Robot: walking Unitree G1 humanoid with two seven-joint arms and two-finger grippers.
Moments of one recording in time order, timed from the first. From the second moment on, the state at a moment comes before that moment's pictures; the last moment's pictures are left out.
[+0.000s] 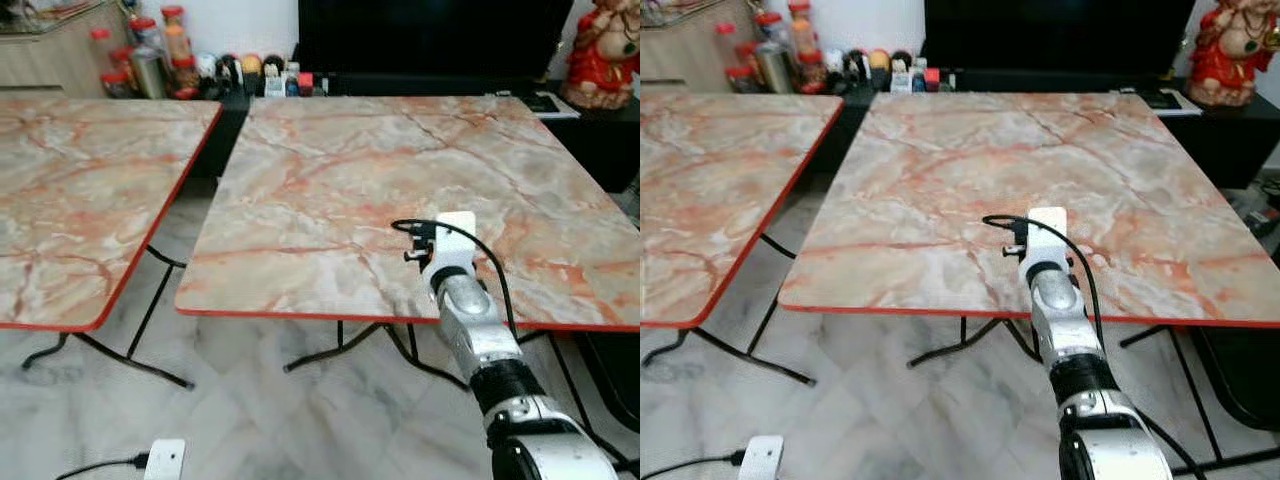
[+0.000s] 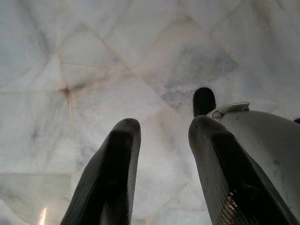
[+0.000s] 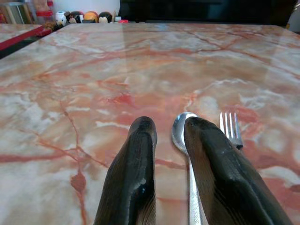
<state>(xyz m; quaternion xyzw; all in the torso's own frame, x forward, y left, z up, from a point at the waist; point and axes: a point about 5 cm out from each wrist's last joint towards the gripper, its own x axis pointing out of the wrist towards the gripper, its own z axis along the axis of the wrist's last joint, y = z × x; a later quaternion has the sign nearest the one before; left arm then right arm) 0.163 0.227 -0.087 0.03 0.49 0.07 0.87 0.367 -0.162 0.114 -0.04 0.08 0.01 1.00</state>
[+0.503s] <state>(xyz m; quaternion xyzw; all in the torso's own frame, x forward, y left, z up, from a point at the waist) 0.163 0.222 -0.088 0.03 0.49 0.07 0.87 0.366 -0.164 0.110 -0.04 0.09 0.00 1.00</state>
